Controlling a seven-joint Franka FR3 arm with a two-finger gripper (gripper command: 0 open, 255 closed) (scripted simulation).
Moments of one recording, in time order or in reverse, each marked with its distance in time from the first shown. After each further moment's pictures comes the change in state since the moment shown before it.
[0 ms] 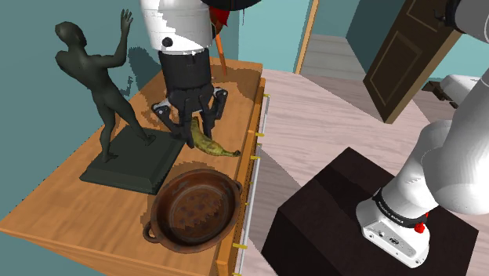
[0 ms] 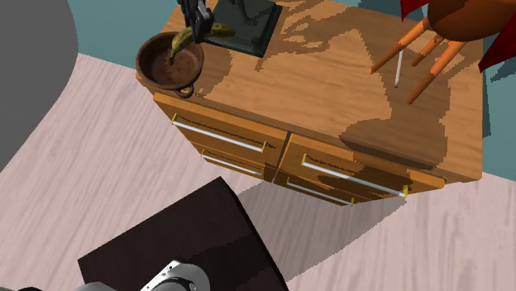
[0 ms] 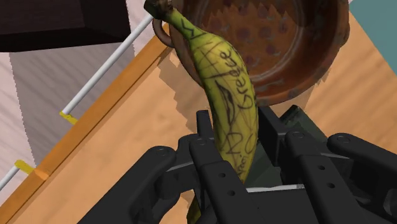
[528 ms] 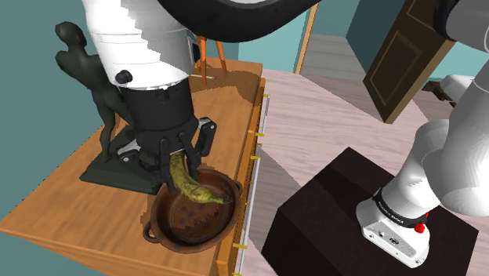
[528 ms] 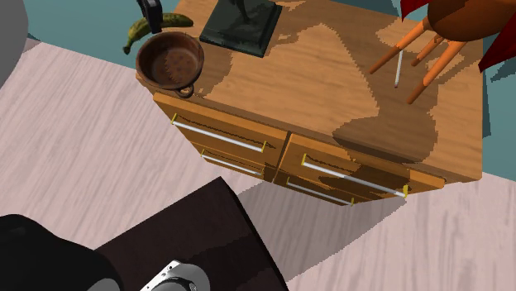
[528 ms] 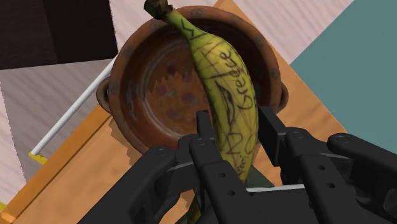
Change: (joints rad) arm 0.109 0.051 0.071 0.056 -0.025 0.017 0.179
